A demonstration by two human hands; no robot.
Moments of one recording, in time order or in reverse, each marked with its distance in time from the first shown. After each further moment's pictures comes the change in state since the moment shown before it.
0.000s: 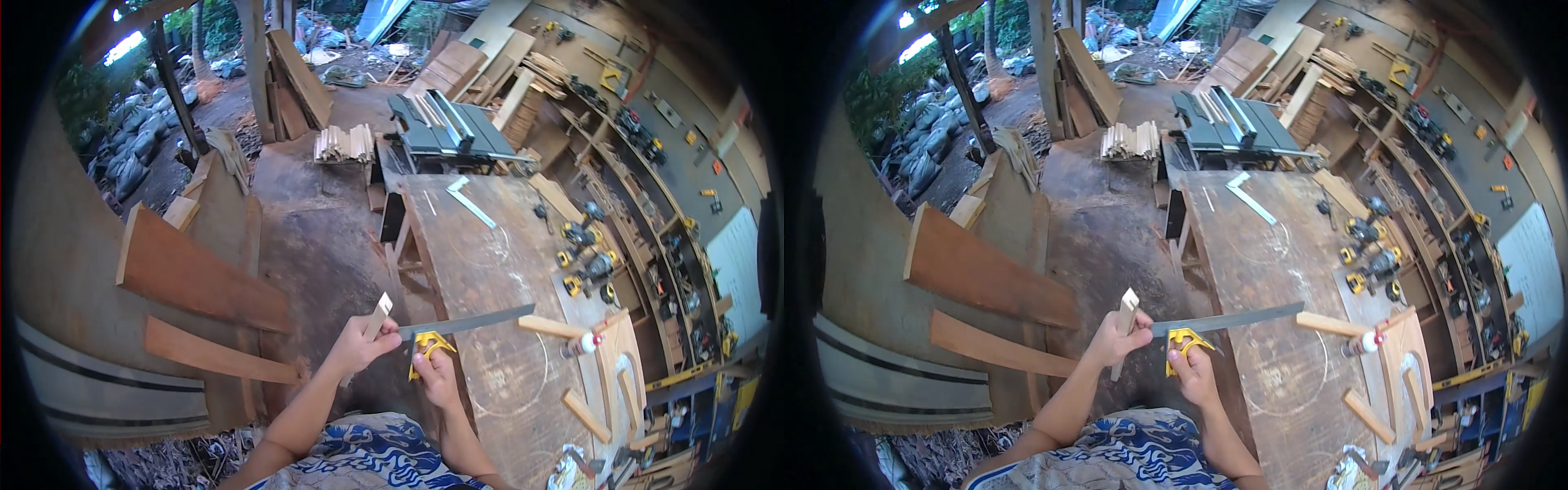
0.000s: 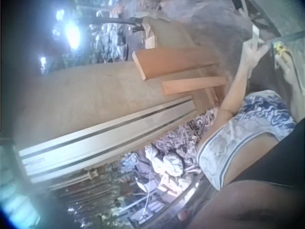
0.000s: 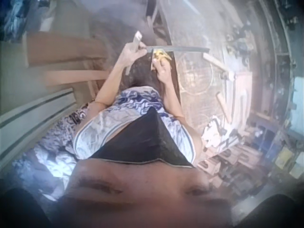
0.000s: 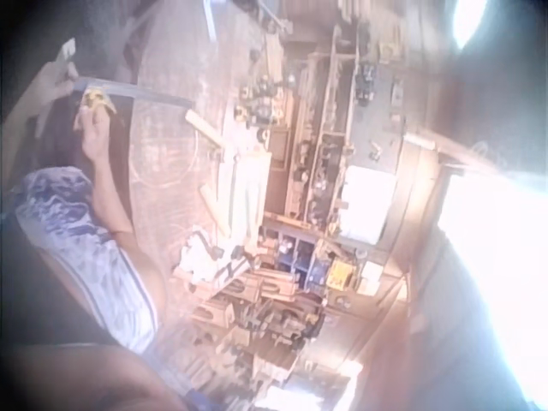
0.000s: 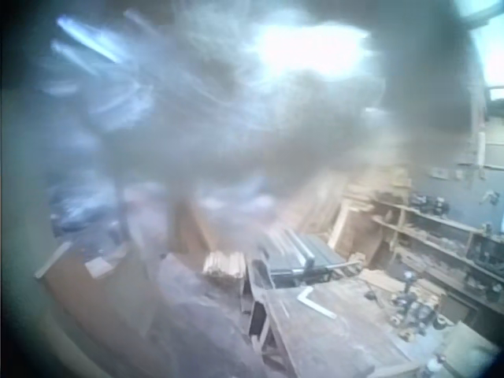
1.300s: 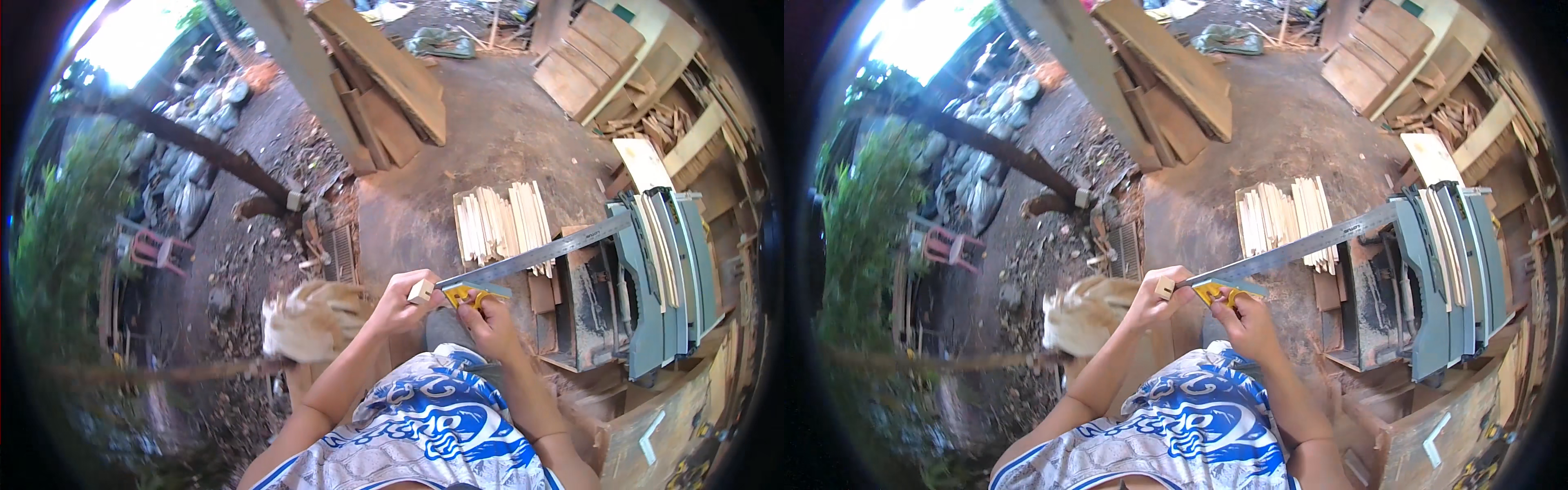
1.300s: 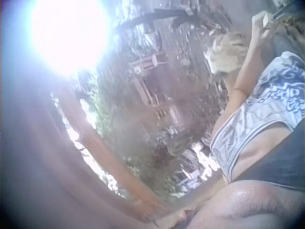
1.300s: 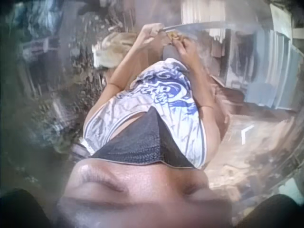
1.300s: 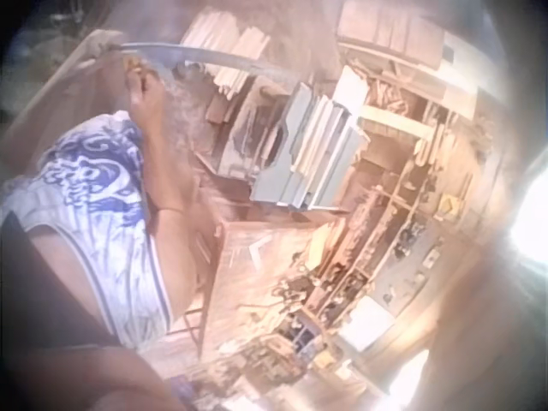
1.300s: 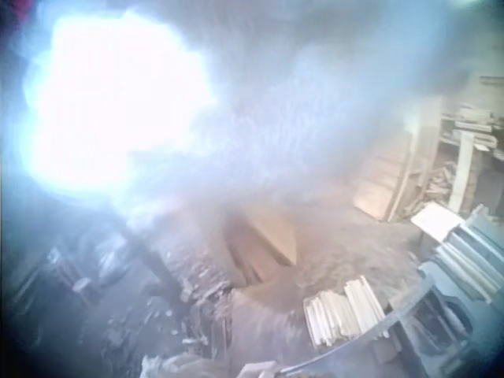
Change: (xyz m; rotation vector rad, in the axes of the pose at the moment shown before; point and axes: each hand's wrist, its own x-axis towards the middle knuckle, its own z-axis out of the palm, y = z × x) left_hand 1.046 0.013 -1.036 0.410 -0.012 0.140; right_hand 1.444 -0.008 0.399 -0.326 -0.082 -0.137
